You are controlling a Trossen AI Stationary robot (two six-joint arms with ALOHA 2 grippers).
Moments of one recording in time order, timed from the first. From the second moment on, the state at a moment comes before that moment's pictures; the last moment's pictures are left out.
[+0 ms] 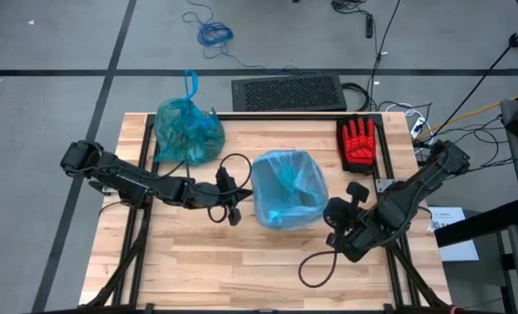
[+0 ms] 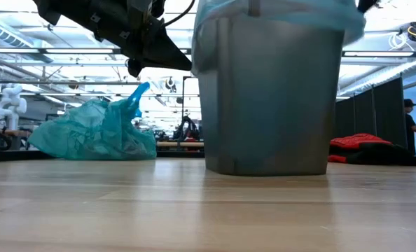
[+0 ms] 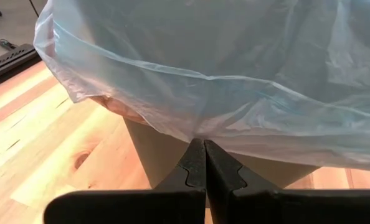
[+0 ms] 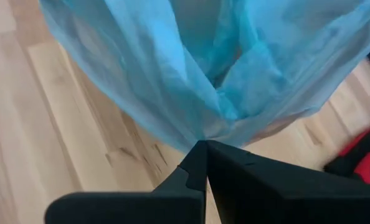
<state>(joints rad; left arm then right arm) -0.22 1.37 0.70 0.23 -0.41 -0.33 0.68 1.44 1.39 -1.34 0.59 1.08</state>
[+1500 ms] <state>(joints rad) -0.09 1.36 0.62 0.53 -0.27 -0.29 0.69 1.43 1.29 -1.29 0.68 1.03</state>
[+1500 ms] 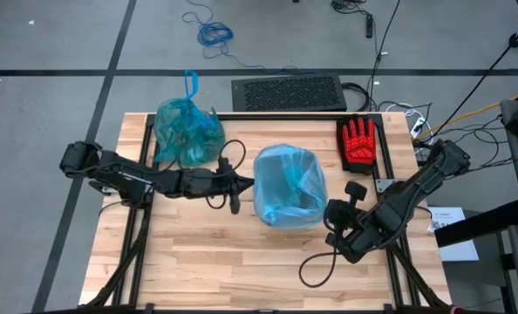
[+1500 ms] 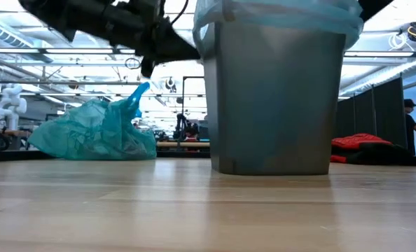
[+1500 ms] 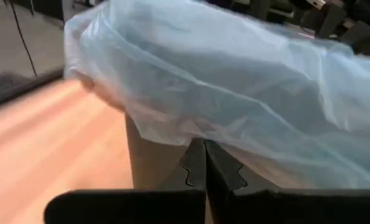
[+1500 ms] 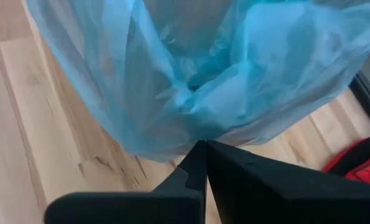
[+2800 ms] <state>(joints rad) -0.06 1.52 0.50 1.00 -0.18 -0.34 0.66 0.99 0.75 -0.75 1.10 1.07</state>
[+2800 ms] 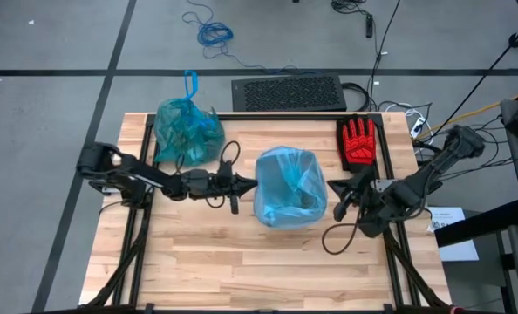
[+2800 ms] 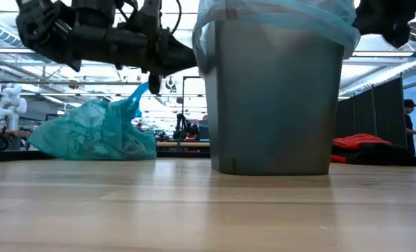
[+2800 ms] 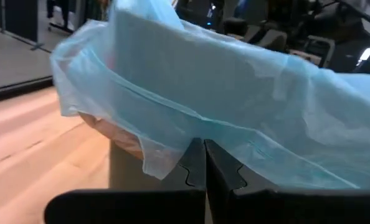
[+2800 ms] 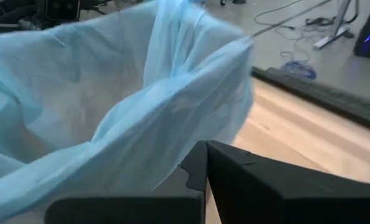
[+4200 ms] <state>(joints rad) -0.09 1.61 0.52 0.86 -0.16 -0.38 0.47 0.97 0.58 -0.40 0.72 0.88</state>
